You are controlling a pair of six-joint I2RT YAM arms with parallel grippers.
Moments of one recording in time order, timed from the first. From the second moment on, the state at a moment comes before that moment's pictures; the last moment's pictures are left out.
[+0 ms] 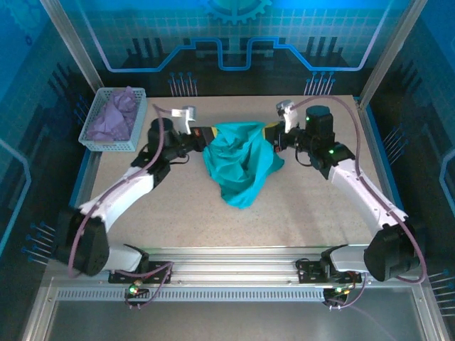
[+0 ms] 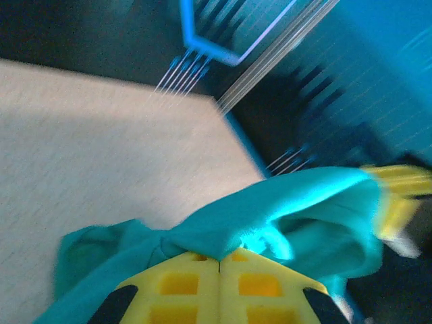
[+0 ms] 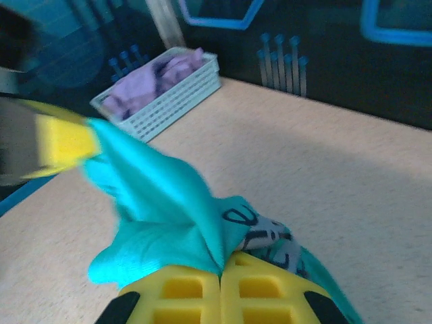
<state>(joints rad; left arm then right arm) -0.32 1.30 0.93 0.24 0.49 -0.65 0.30 1.32 1.16 -0.22 -0.47 0.07</state>
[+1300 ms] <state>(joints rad) -0.26 1.20 0.91 0.32 0.63 -0.88 0.62 1.48 0.90 -0.12 -0.34 0.09</state>
